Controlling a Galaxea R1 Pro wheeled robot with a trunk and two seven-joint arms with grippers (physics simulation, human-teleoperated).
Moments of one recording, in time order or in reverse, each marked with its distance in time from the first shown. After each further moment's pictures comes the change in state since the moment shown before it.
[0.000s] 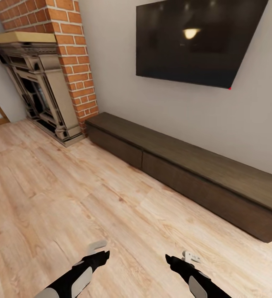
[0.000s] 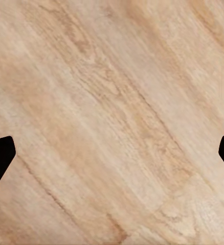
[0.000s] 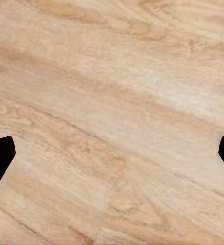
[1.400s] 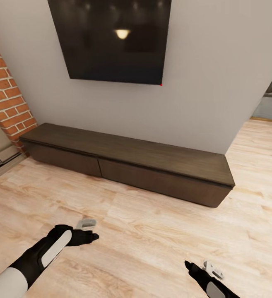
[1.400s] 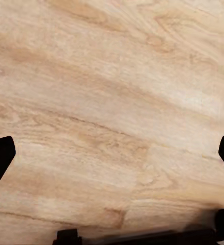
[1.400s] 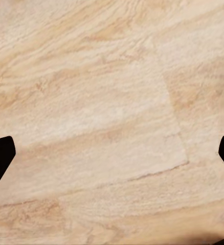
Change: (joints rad) left arm -0.031 0.279 0.075 -0.542 -0.001 0.700 -0.009; right arm 0.000 -0.080 -0.164 0.101 -0.118 -0.007 0.000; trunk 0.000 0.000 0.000
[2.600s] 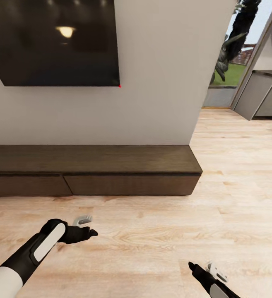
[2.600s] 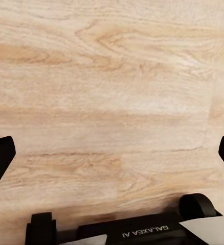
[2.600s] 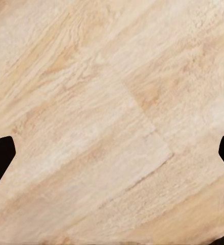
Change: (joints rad) left arm 0.009 0.020 0.114 -0.065 0.068 0.147 -0.020; right arm 0.005 -0.016 -0.035 0.012 0.000 -0.017 0.008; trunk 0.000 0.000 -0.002
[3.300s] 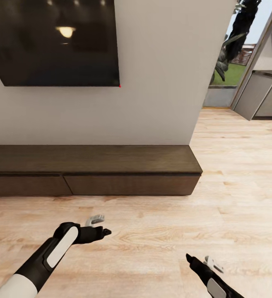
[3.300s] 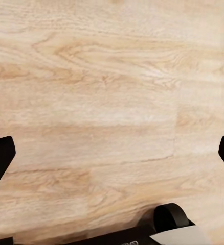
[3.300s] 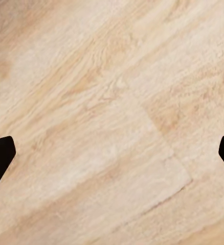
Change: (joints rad) left arm 0.050 -0.119 0.036 -0.069 -0.056 -0.055 0.016; right arm -0.007 0.008 0.008 -0.043 0.016 -0.044 0.018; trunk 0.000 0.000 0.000
